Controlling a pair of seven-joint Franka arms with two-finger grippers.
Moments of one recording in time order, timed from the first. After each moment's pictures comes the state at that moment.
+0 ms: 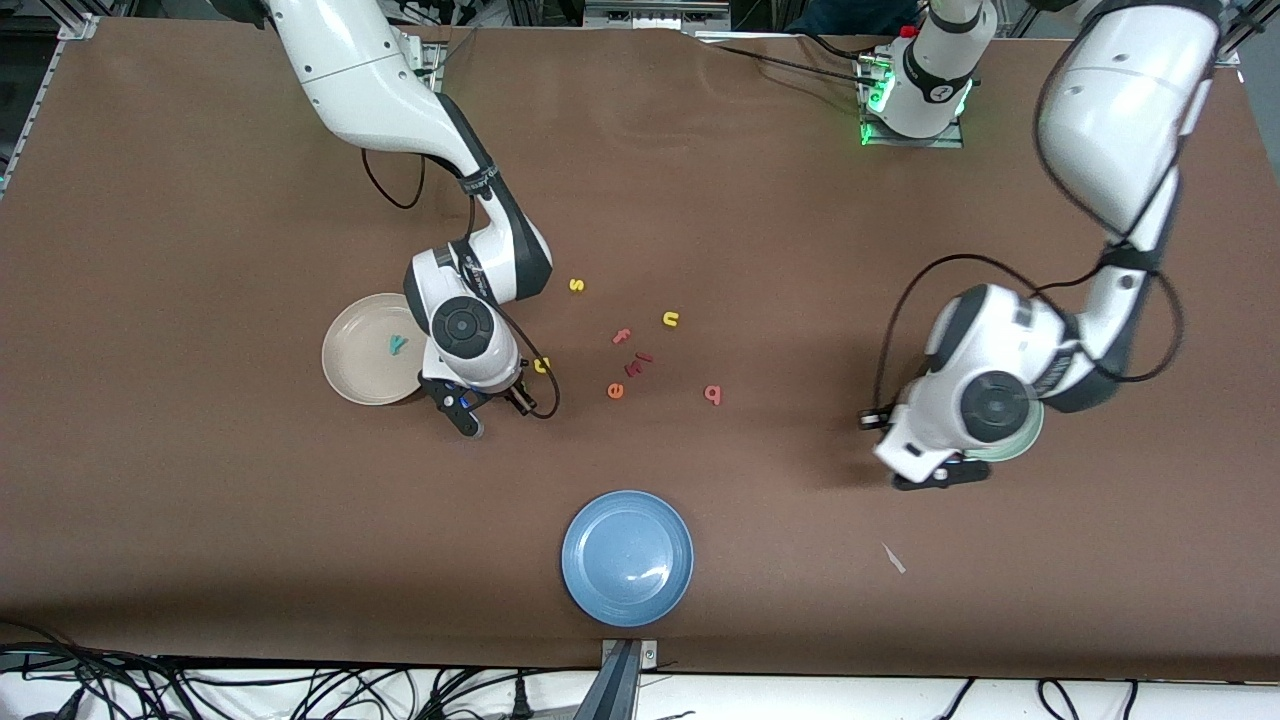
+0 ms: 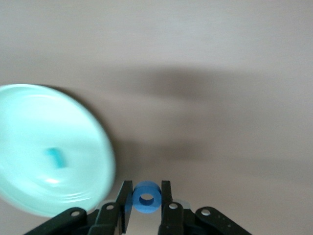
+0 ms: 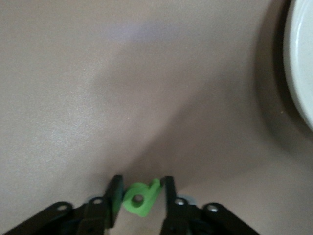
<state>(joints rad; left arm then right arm) 0.15 0.71 -0.42 -1.45 0.30 1.83 -0.45 0.63 0.75 -0.16 -1.62 0.10 2.29 1.28</state>
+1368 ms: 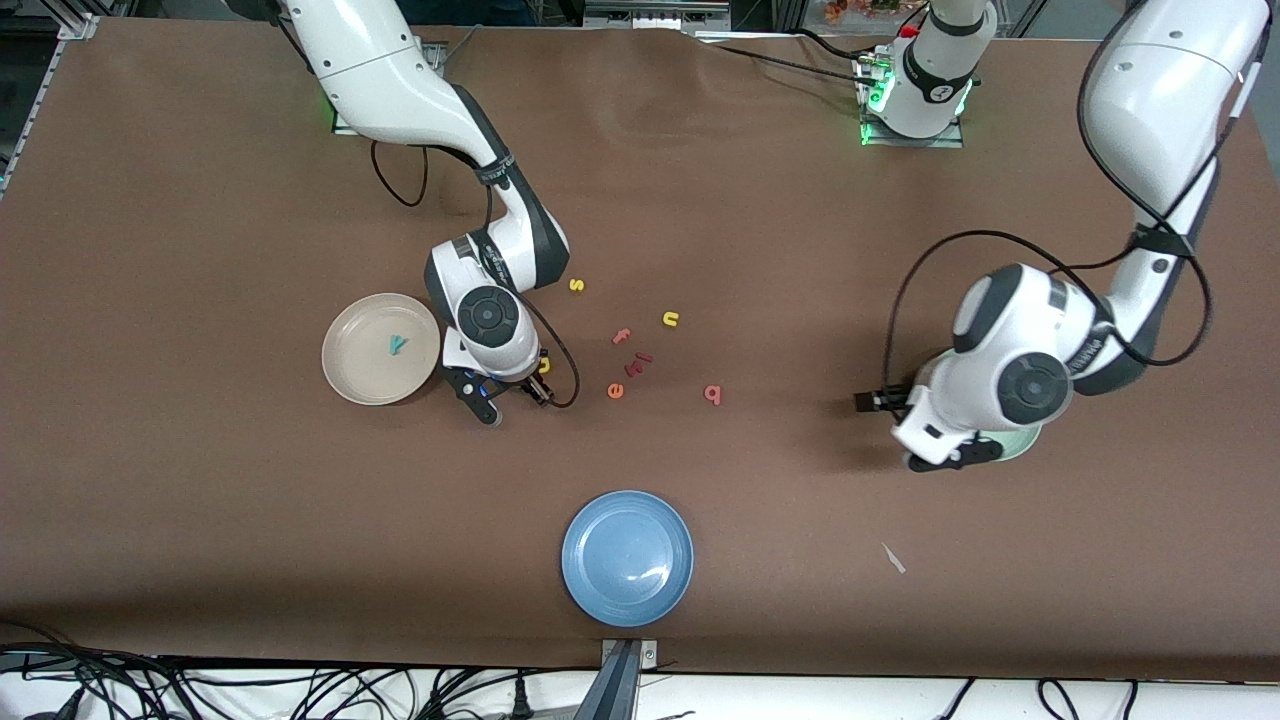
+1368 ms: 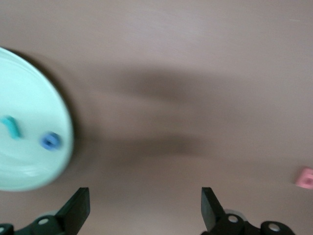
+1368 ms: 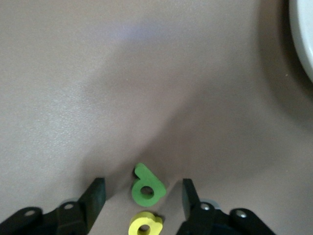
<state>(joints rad) 0.25 0.69 -0.64 -1.55 0.30 1.89 -0.65 0.67 0.75 -0.16 -1.63 0.10 2.28 1.32</state>
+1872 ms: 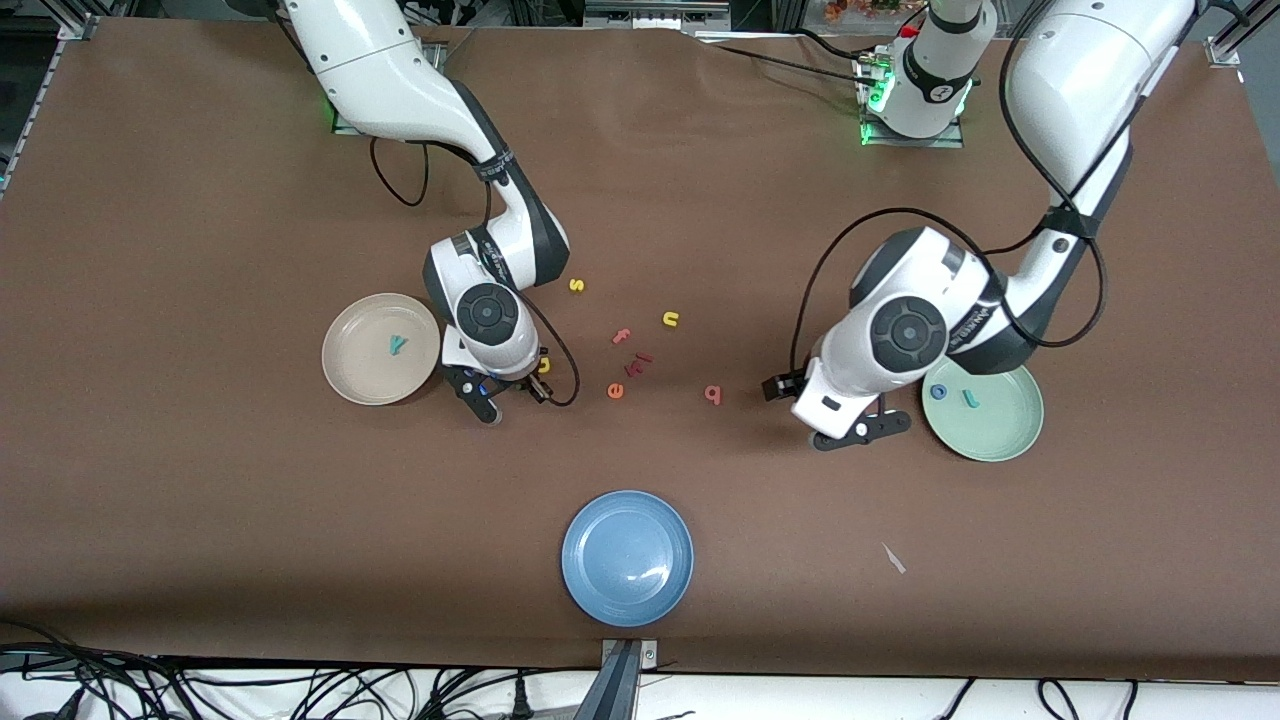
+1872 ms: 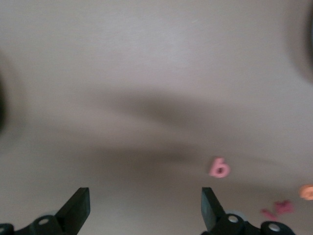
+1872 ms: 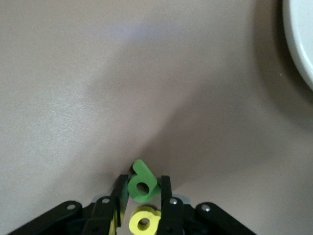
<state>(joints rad) 0.07 0.69 -0.64 -1.50 0.30 1.98 -0.89 0.67 0.74 -0.16 -1.63 0.10 2.27 1.32</state>
